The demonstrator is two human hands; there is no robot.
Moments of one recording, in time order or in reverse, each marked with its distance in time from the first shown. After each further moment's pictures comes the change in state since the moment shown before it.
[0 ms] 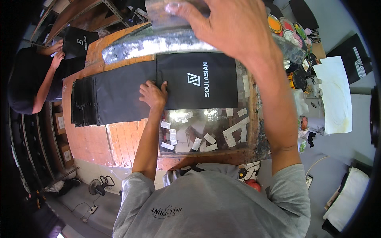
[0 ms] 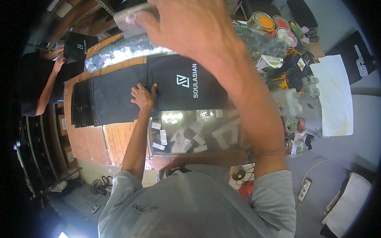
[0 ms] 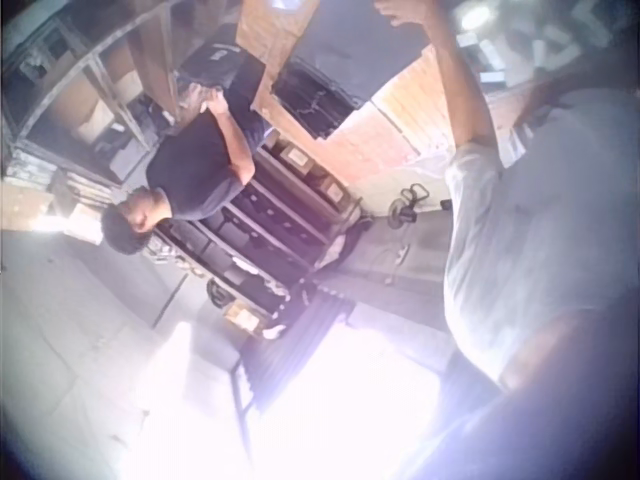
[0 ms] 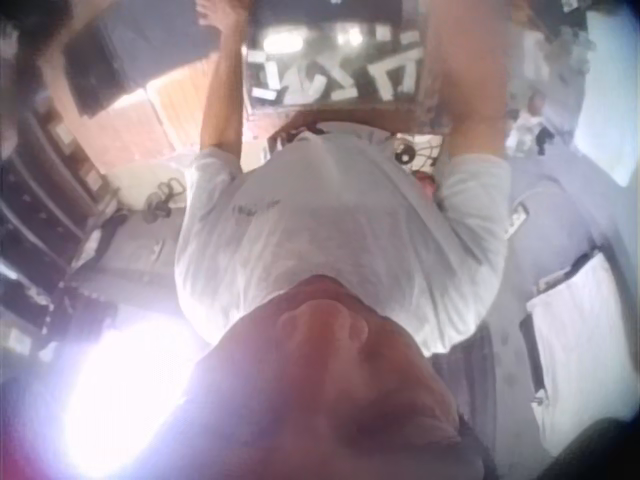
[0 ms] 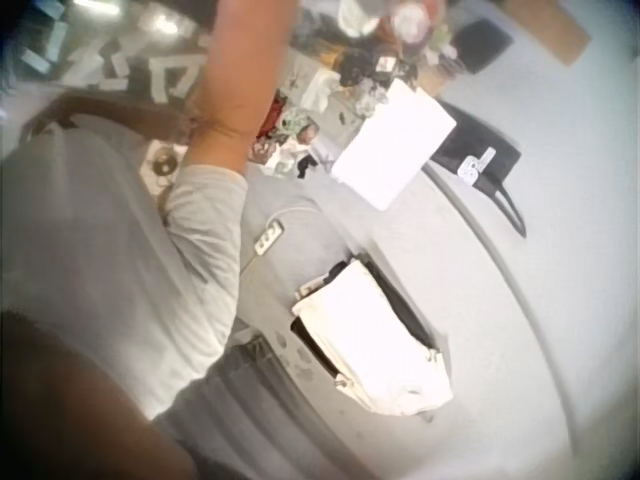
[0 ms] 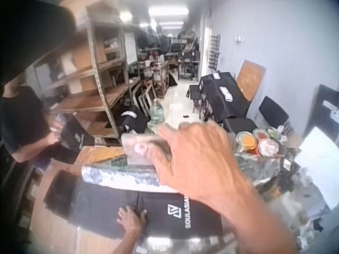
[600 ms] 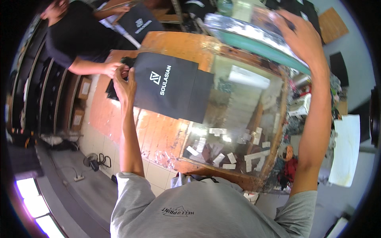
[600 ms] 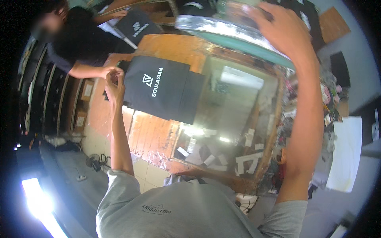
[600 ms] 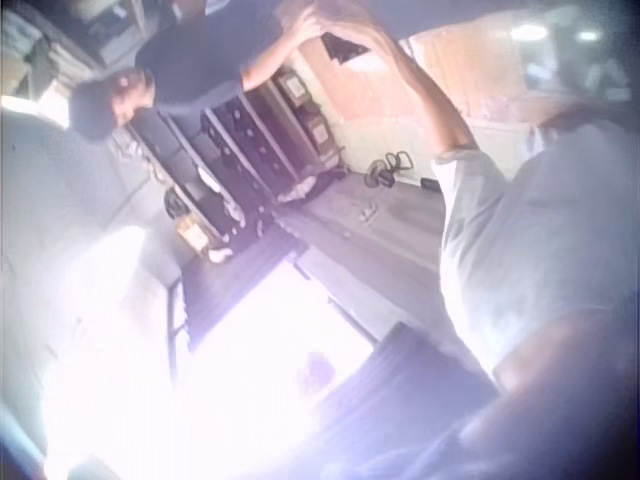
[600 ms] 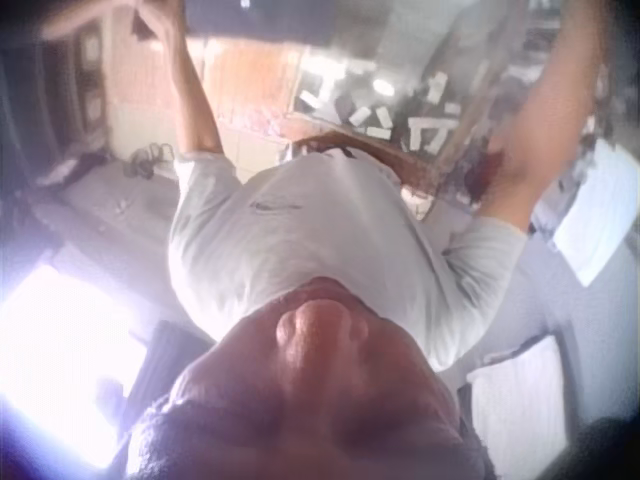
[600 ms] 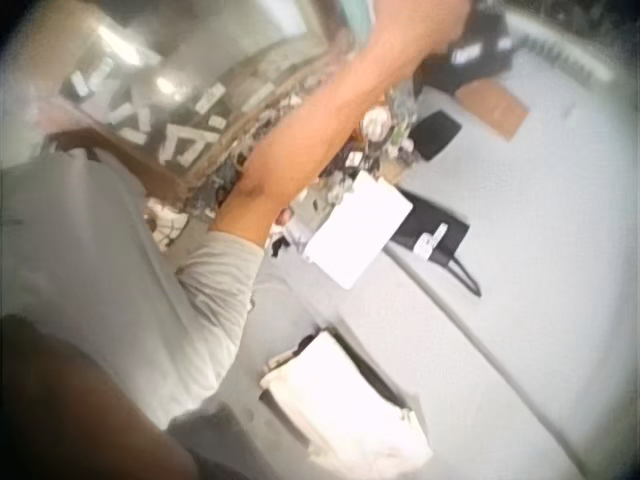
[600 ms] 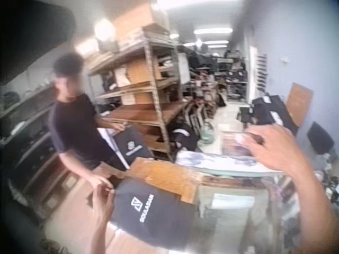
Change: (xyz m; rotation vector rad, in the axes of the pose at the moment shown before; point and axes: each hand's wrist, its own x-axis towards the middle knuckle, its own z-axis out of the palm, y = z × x) left_hand 0.068 -0.160 -0.238 -0.512 0.510 0.058; right_hand 0.059 0.026 -0.014 0.081 0.159 0.016
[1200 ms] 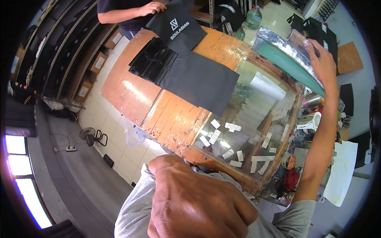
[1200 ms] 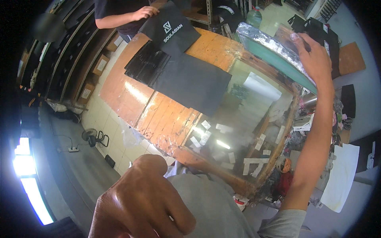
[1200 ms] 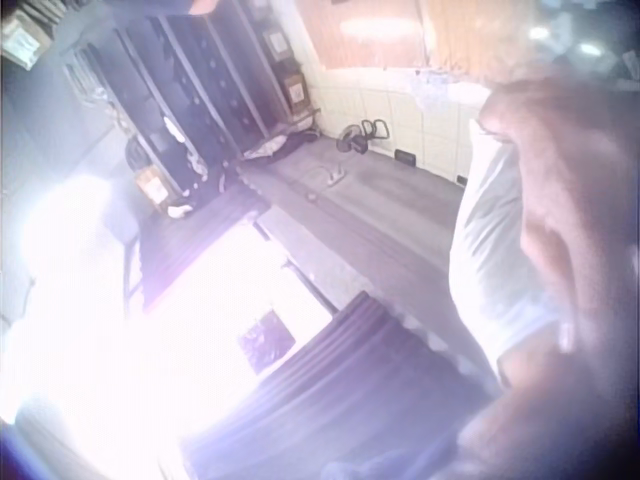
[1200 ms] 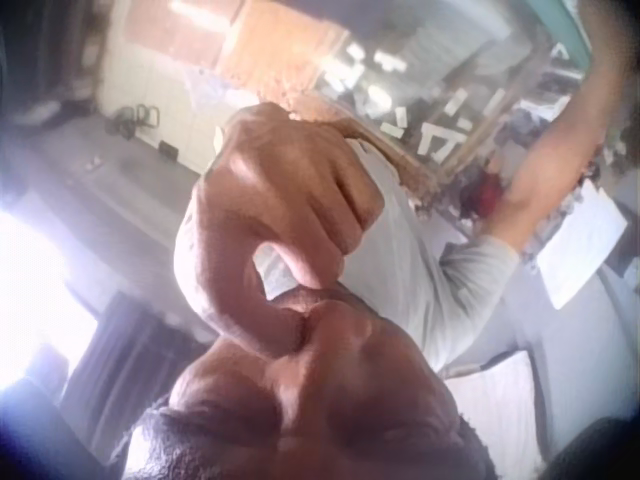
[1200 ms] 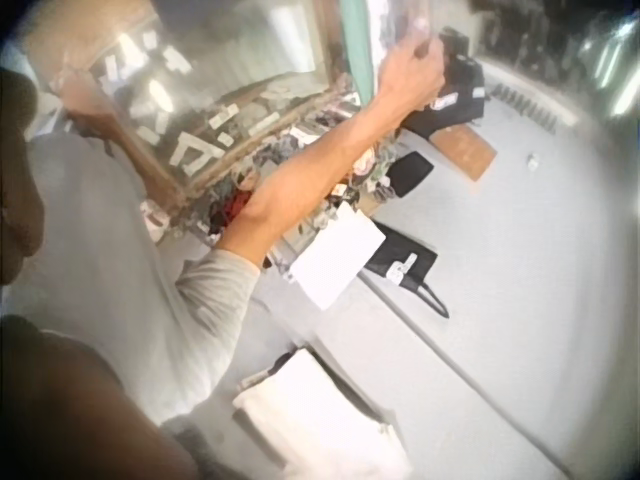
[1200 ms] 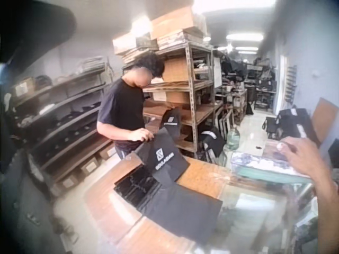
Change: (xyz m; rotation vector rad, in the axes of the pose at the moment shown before) left_hand -0.205 0.268 -0.153 -1.858 -0.249 0.673; right_hand -0.014 0.001 0.003 -0.107 -0.143 0.116
